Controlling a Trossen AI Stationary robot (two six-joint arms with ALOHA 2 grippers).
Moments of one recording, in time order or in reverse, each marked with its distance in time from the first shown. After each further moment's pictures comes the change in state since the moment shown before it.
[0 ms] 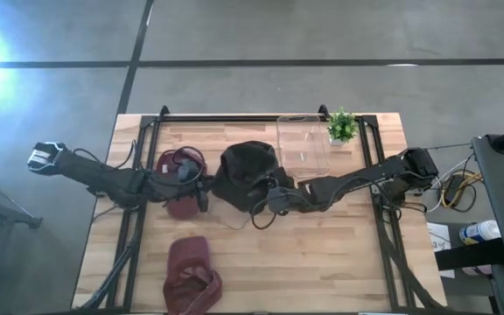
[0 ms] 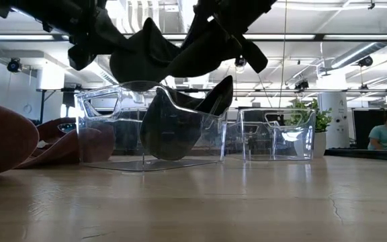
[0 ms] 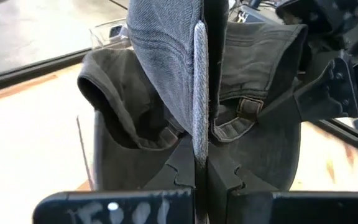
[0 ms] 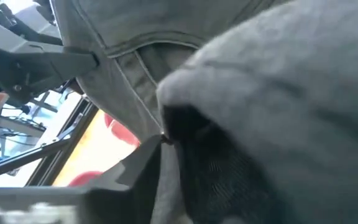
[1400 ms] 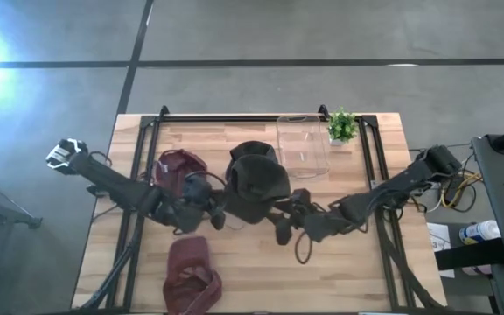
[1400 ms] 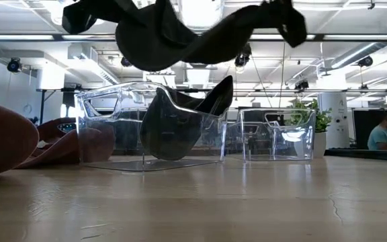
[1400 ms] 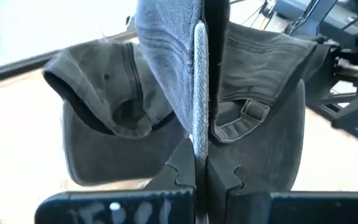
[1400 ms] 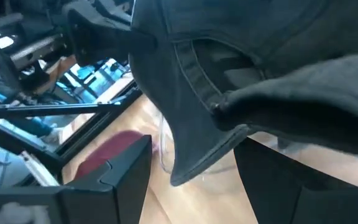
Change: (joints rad) left arm -0.227 0.324 0.432 -0.432 -0.286 -0.313; right arm 0.238 -0.196 -0.228 0.213 0.159 -0.208
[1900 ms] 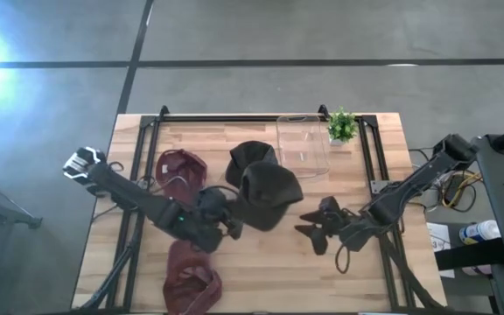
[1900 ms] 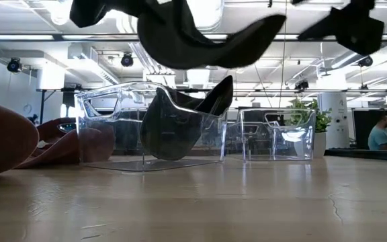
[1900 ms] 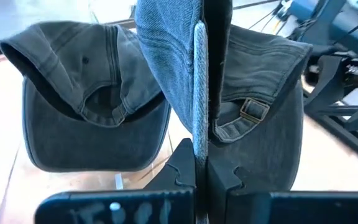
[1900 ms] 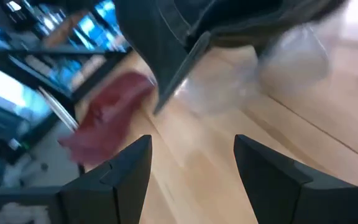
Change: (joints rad) left arm -0.044 0.233 0.219 -0.124 -0.064 -0.212; right arm 0.195 -0.272 -0.242 -0.166 -0.019 0.183
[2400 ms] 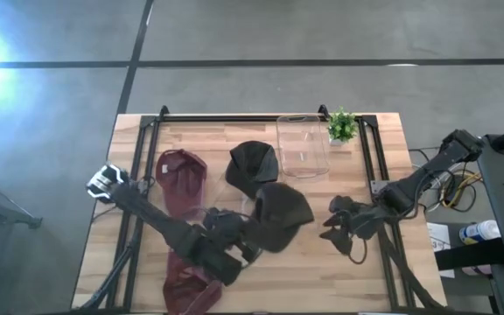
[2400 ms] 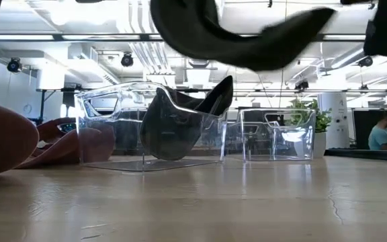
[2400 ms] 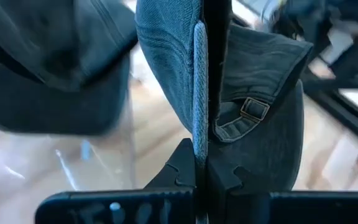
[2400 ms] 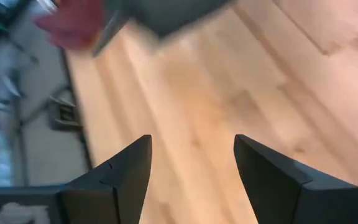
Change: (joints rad) left arm -0.075 0.301 0.376 -0.297 0.012 -0.214; right arm -0.016 -0.198 -0.006 -0.405 -0.424 0.004
